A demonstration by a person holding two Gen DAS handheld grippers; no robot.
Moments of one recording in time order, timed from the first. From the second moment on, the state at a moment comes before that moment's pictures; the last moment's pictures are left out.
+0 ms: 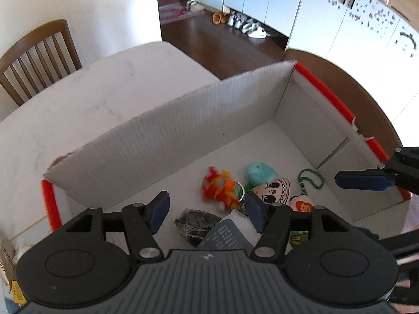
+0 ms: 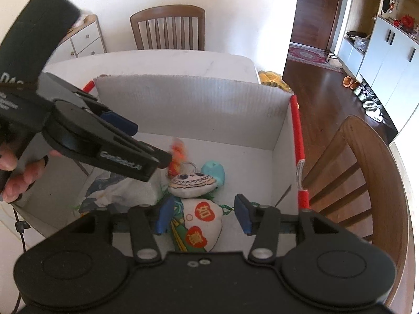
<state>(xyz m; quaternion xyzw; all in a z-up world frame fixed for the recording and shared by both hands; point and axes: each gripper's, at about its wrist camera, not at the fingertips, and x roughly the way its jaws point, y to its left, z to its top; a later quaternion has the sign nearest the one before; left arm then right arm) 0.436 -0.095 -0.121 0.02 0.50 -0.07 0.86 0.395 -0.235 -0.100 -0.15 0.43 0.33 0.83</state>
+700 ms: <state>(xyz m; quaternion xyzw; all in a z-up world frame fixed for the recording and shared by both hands) 0.360 -0.051 -0.043 -0.01 0.40 -0.09 0.91 0.347 -0.219 -0.043 -0.13 0.41 0.31 0.85</state>
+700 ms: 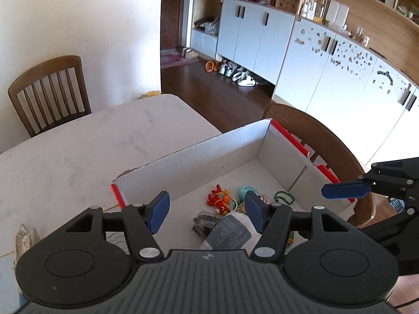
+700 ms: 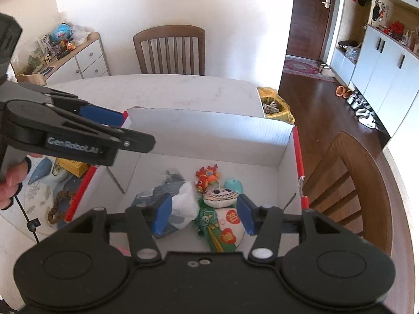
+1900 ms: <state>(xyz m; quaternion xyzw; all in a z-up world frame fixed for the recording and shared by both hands) 0.233 0.088 -0.035 -0.03 0.35 -0.06 0.93 0.244 -0.122 -0.020 -0.10 0.38 0.30 0.87</state>
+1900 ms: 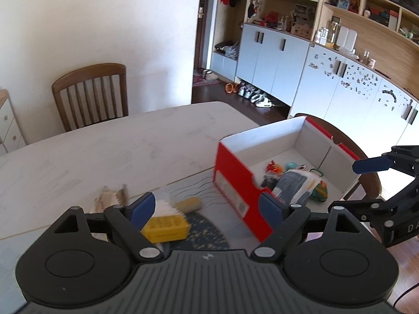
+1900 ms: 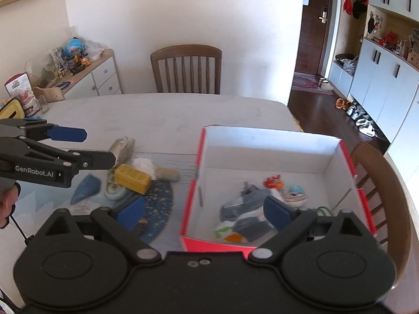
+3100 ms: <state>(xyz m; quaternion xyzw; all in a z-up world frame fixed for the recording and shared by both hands) 0.247 0.179 -0.127 -0.07 0.40 0.00 0.91 0.211 -0.004 -0.139 -0.13 0.44 0.32 0.83</state>
